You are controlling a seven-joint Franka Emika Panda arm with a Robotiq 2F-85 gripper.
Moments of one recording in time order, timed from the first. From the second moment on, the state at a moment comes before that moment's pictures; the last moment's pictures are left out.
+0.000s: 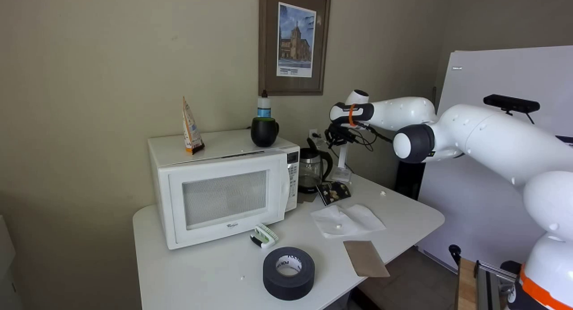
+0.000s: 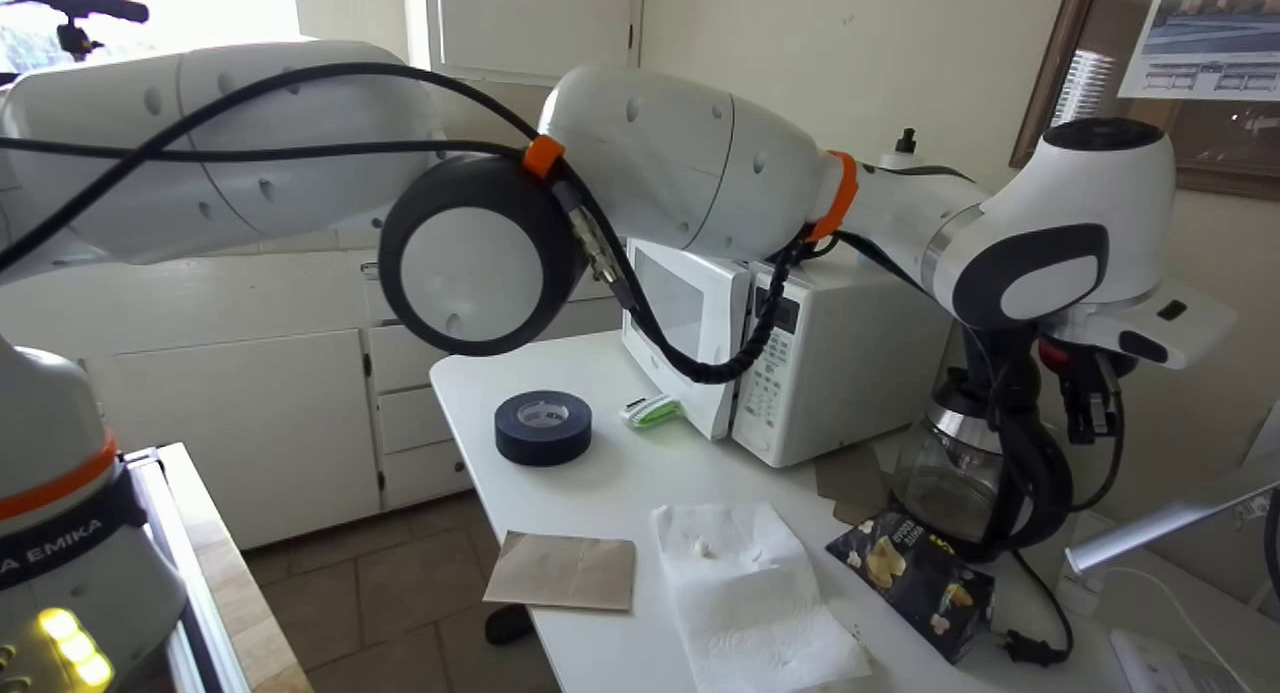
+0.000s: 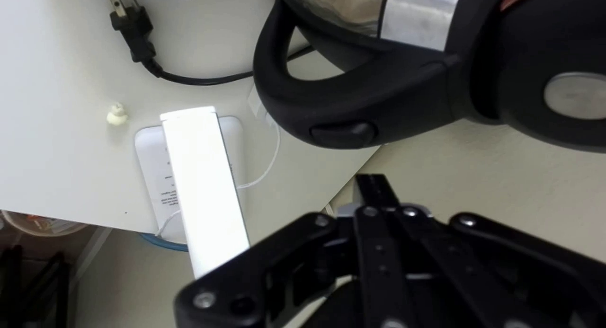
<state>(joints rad) -0.64 1.31 -0.08 -0.46 0.23 2.30 0.46</state>
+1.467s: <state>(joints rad) -0.62 1.33 -0.08 -0.46 0.23 2.29 0.49</state>
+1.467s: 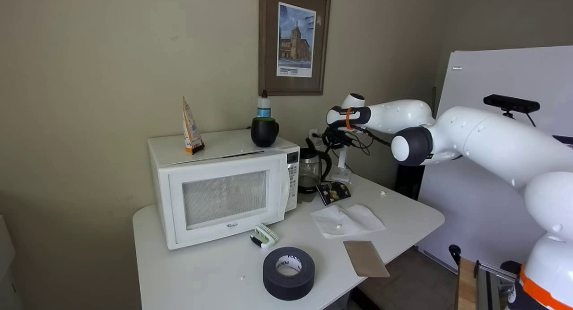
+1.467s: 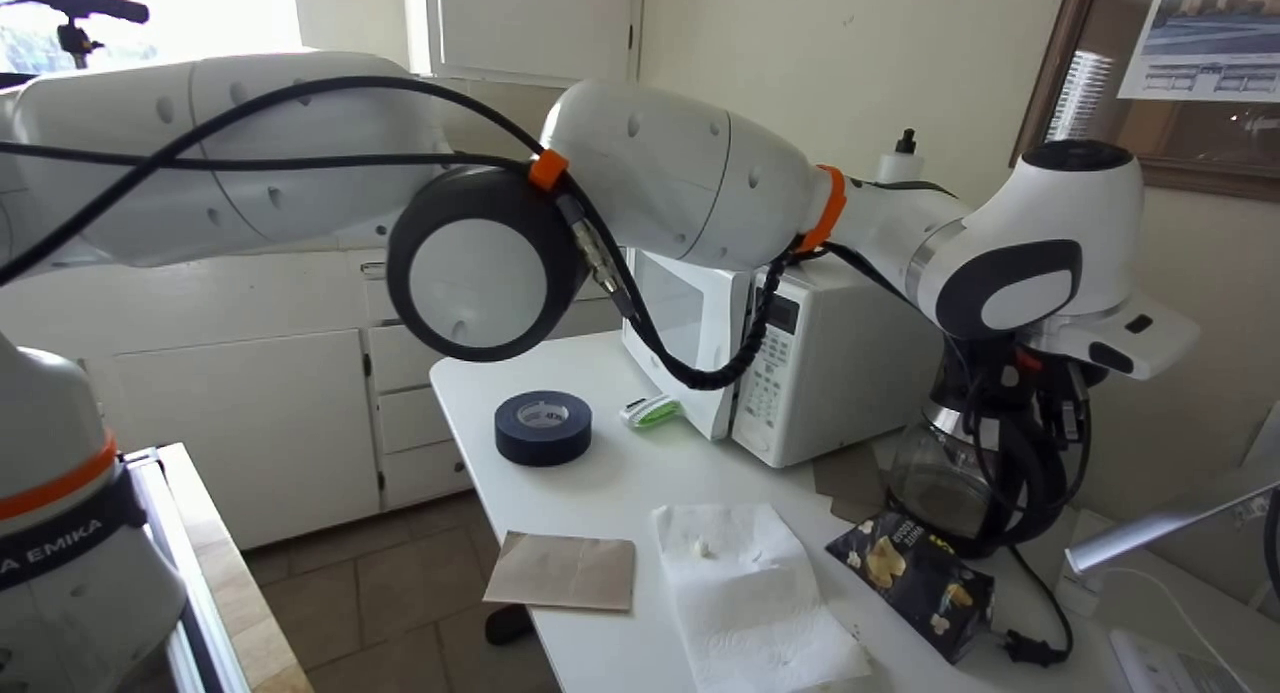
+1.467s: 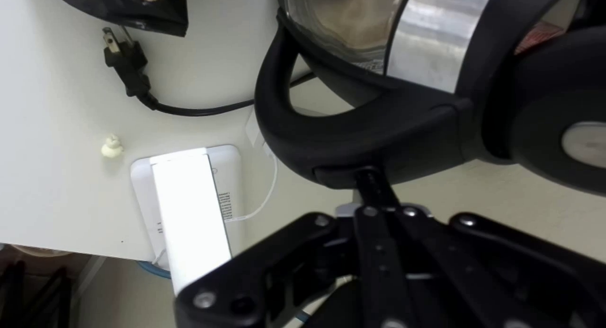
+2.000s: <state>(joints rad) -0.66 1.26 -0.05 -0.45 0.23 2.24 0.49</state>
